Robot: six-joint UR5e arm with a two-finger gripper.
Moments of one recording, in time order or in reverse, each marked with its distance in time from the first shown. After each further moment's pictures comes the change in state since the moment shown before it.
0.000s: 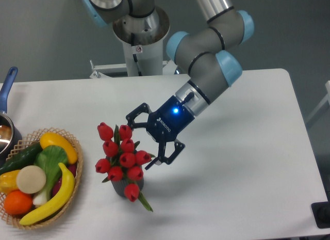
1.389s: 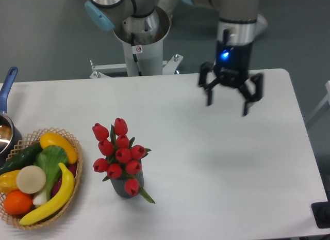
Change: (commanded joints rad) arm 0.209 0.267 0.109 -0.147 0.962 0.302
